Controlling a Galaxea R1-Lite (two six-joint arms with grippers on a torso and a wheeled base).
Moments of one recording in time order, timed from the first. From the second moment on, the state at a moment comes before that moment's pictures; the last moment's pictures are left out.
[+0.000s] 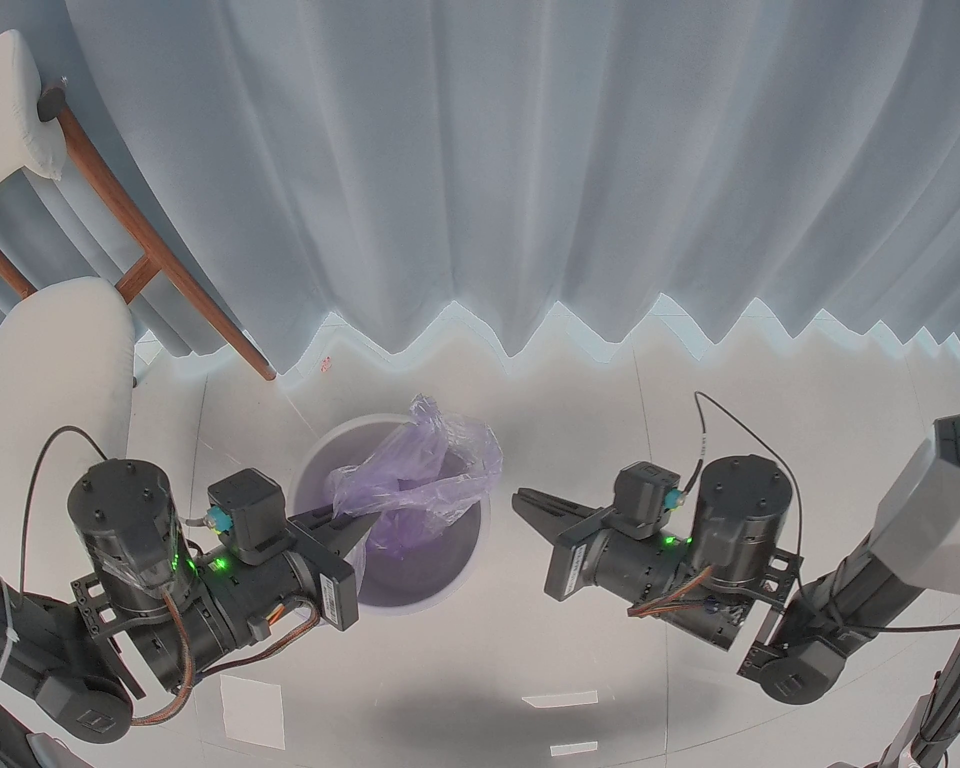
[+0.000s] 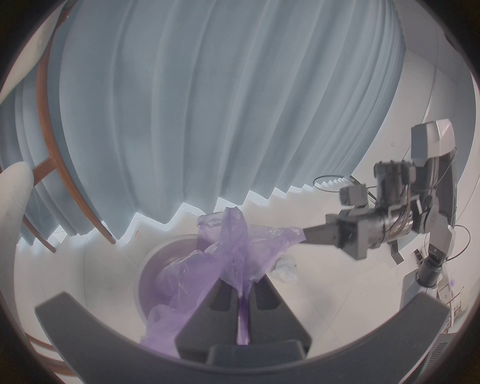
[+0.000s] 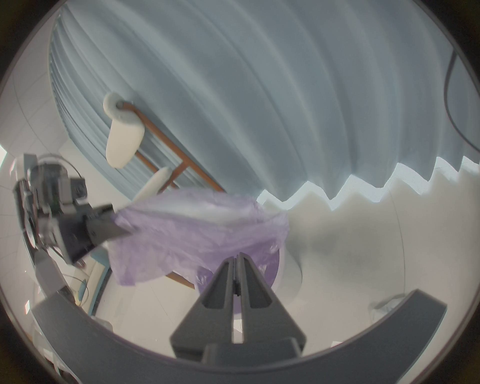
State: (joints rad) left arm -0.66 1.56 -0.34 -1.06 0.08 0.02; right arm 0.80 1.98 -0.60 -1.25 -0.01 0.25
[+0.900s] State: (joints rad) left arm -0.69 1.77 -0.21 -1.38 0.13 0.09; right arm 0.82 1.85 -0.31 -1.53 -0.01 0.45
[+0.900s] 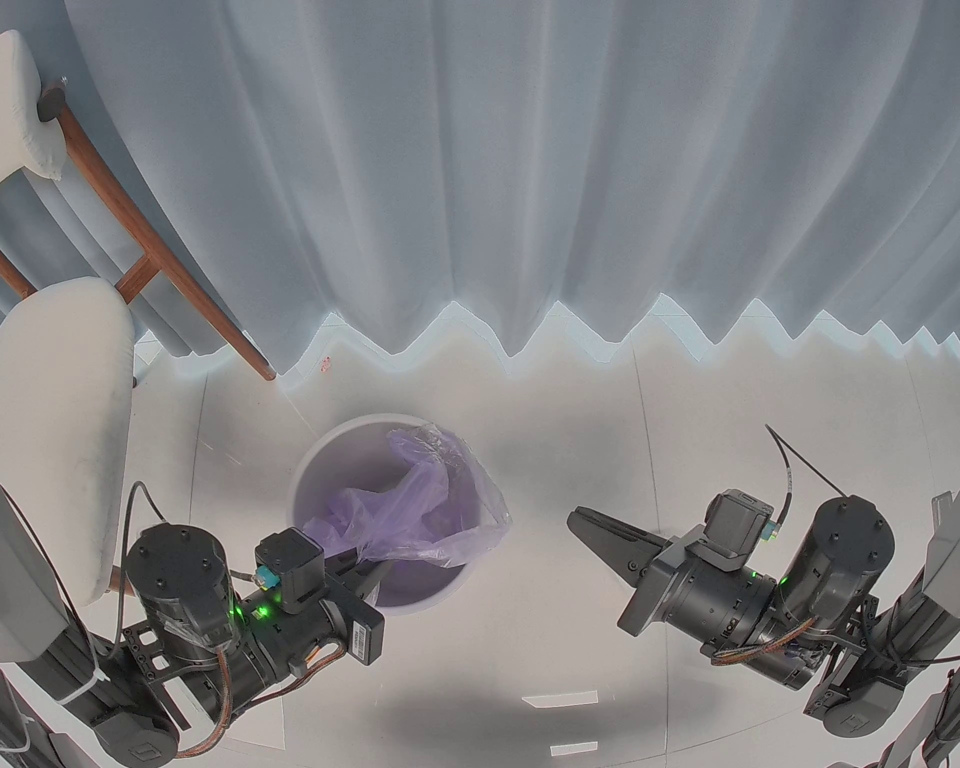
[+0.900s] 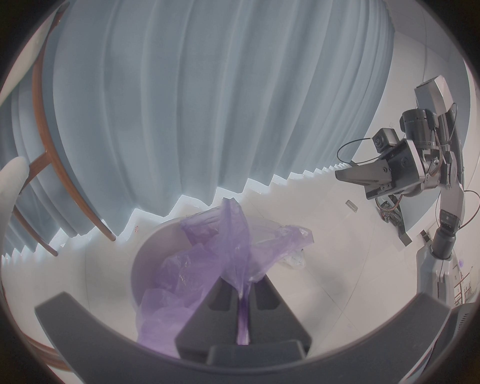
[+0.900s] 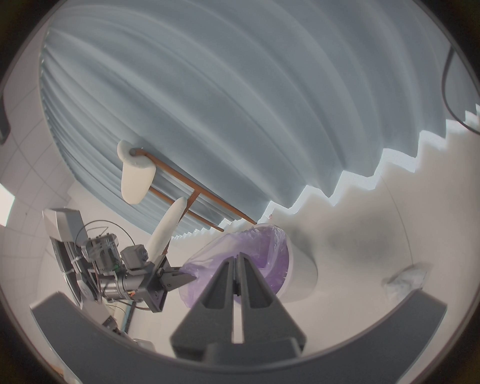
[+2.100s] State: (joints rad) left arm -0.79 1.76 -0.06 -1.38 0.13 0.13; right arm 0.84 1.96 -0.38 -1.40 -0.02 0.75
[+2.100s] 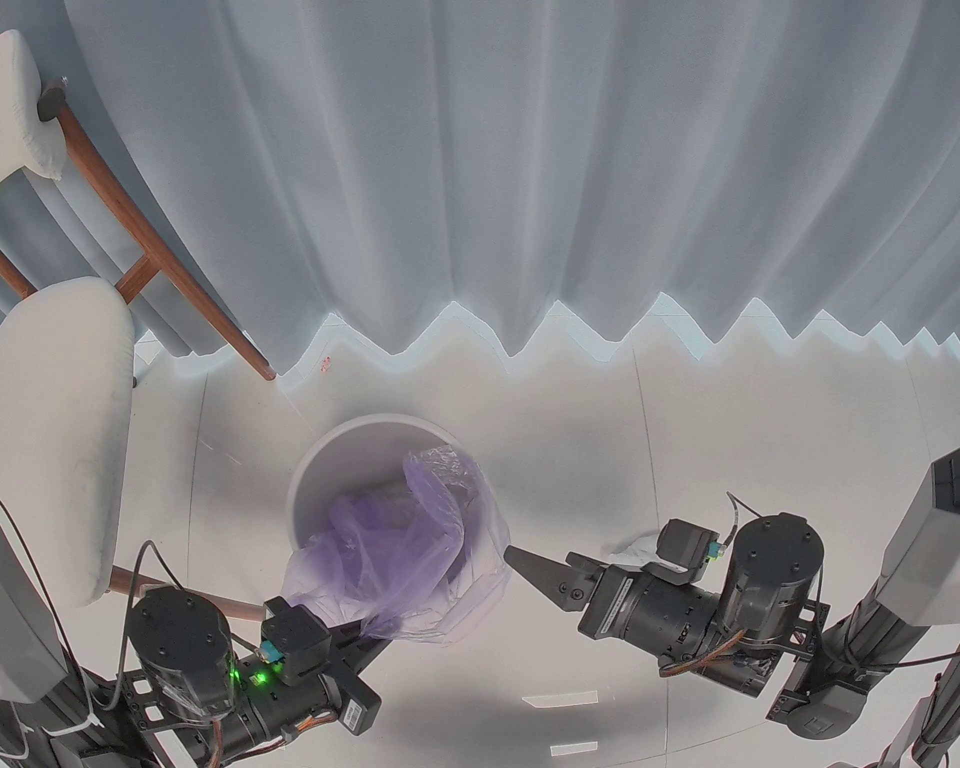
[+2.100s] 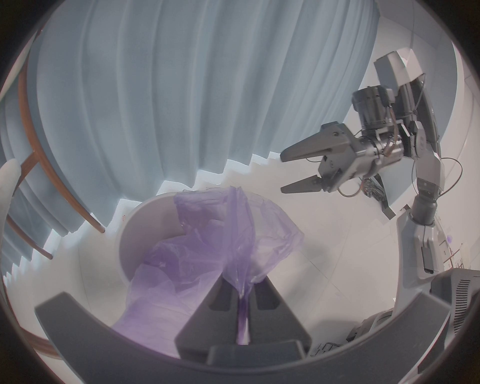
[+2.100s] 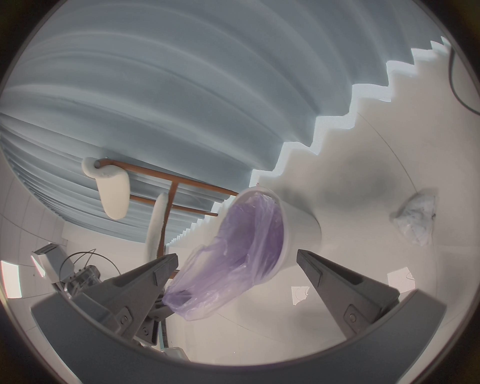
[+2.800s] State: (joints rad) left arm -0.86 1.75 -0.03 -1.39 0.13 0.15; right arm 0.86 2.07 -0.36 -1.34 -0.04 0.75
